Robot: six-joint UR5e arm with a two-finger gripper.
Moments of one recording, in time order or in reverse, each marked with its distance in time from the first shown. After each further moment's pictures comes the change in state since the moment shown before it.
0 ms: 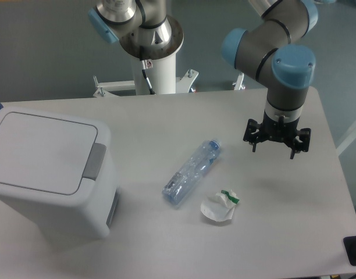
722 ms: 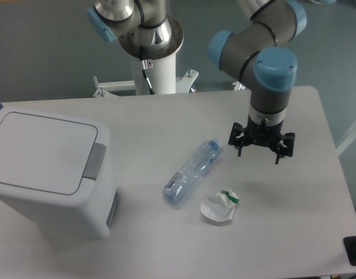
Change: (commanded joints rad) arm -0.110 0.025 -0.038 0.077 -0.055 -0.262
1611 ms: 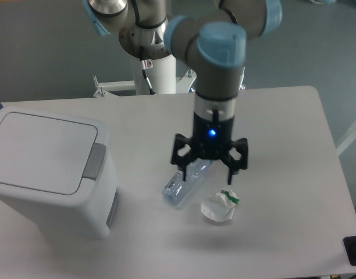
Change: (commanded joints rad) arm -0.152 0.139 0.117 0.018 -0.334 -0.300
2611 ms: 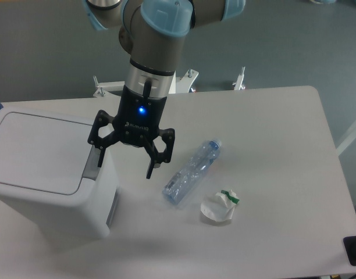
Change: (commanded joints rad) arm -0.127 0.019 -0.063 0.002 -0.069 -0.143
